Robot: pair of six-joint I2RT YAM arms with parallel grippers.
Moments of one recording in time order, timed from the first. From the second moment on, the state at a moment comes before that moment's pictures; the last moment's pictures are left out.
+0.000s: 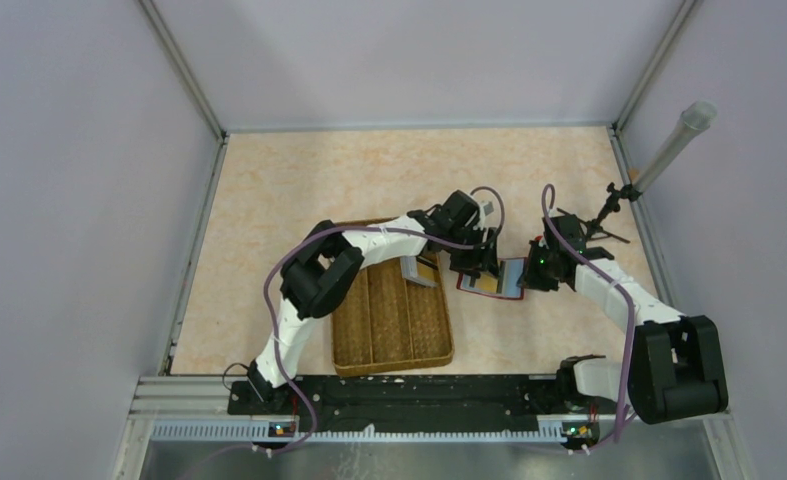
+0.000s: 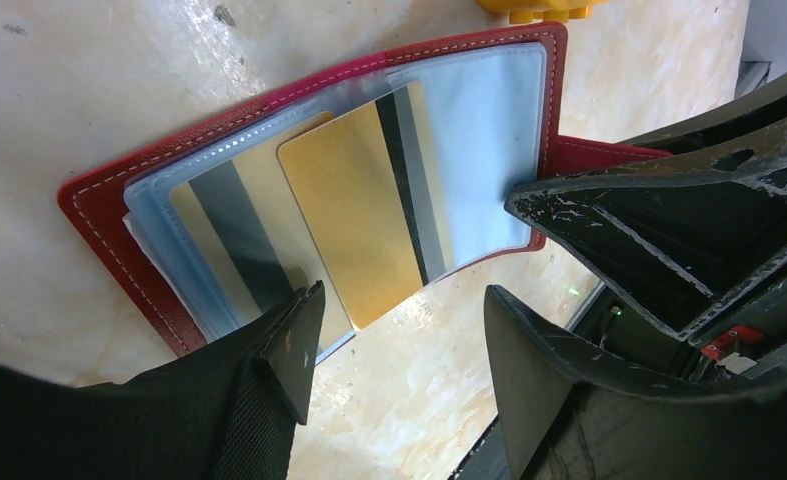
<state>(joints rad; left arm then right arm) -0.87 2.18 1.59 -0.26 0.45 -0.66 0.15 1.23 0.63 -0.47 -0.09 0.45</state>
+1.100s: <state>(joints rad) -0.90 2.22 1.49 0.16 0.53 -0.79 0.15 1.14 0.58 -0.45 -0.09 0.49</state>
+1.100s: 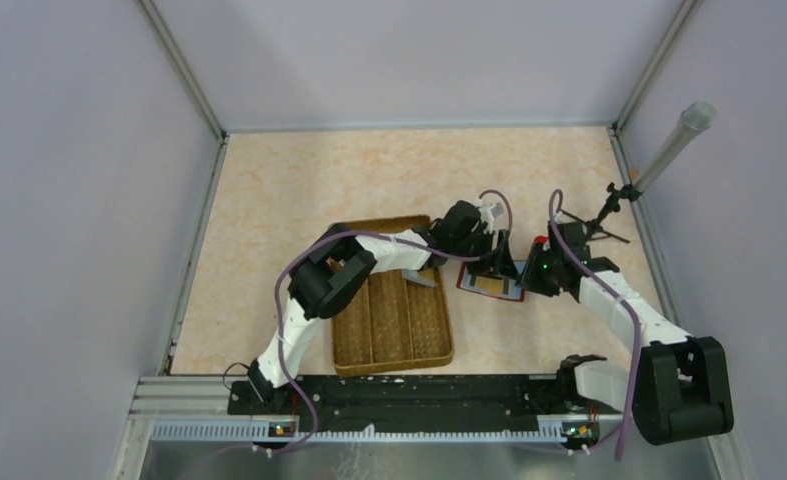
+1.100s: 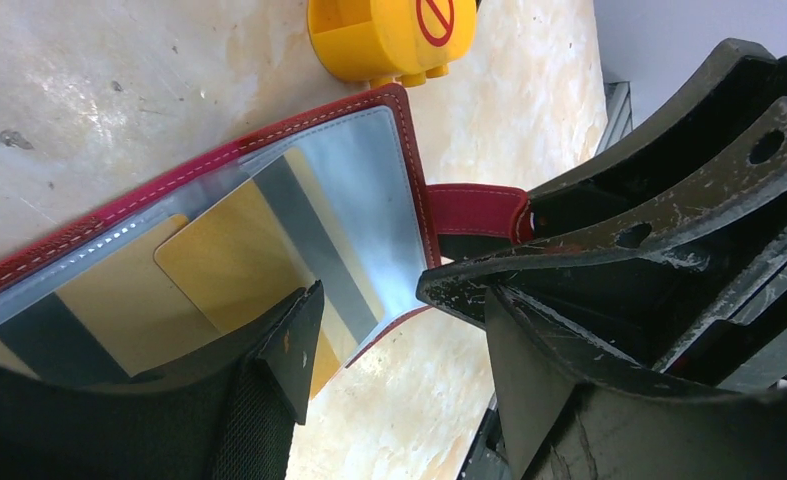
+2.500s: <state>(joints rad) -0.88 2.14 1.46 -0.01 0.37 -0.78 0.09 1.16 0.52 -0.40 -0.07 0.52</state>
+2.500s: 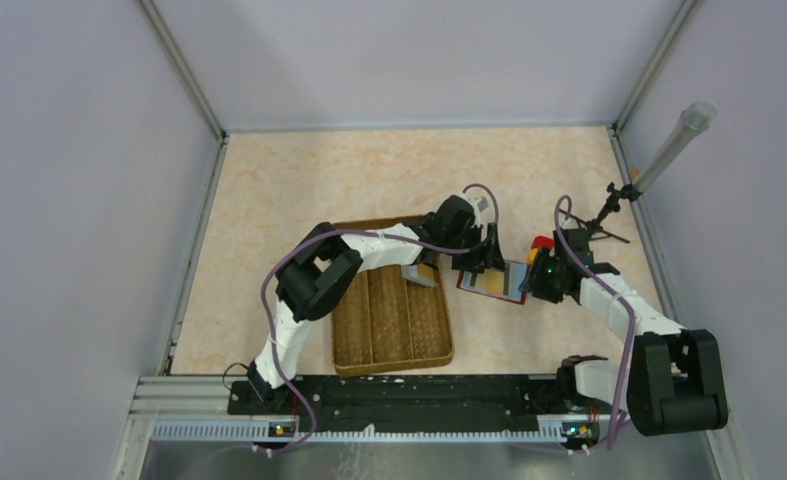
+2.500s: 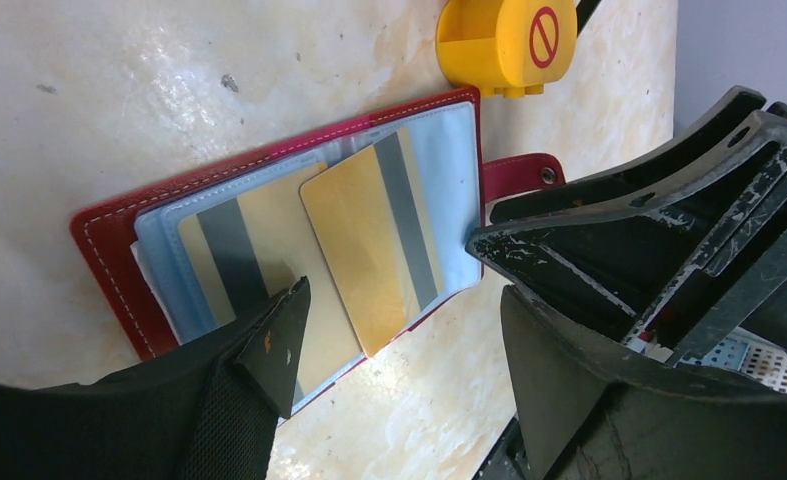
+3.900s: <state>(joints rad) -0.90 2.25 1.52 0.15 0.49 -0.87 0.09 1.15 0.48 -0.31 -0.08 0.55</state>
